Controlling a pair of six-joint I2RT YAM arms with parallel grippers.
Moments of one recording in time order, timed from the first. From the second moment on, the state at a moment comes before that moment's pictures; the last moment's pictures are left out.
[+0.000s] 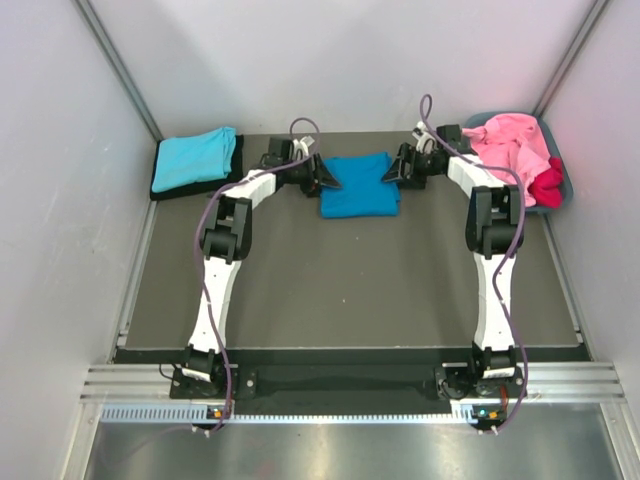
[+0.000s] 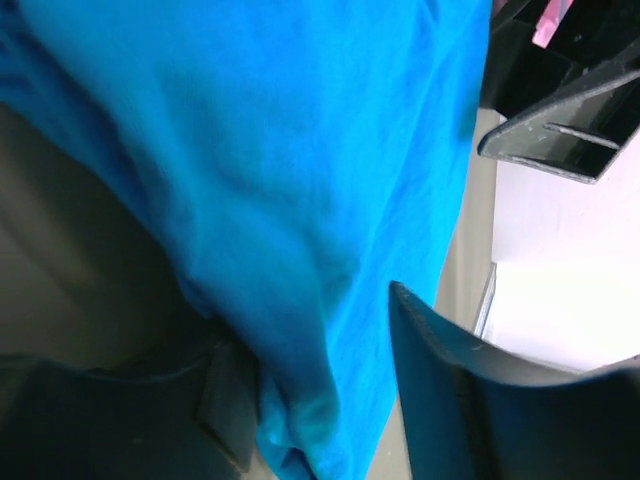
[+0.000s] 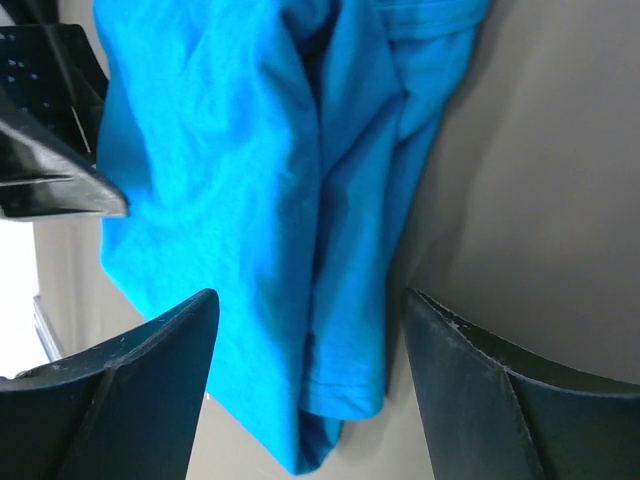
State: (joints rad) left arm -0.24 2.61 2.09 -0.17 0.91 -0.65; right arm 0.07 2.45 2.00 -0.45 -0.77 0.26
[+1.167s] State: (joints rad) left arm 0.05 2.33 2.18 -0.71 0.64 -0.13; right arm -0.10 2.11 1.82 -0.52 -0.76 0.11
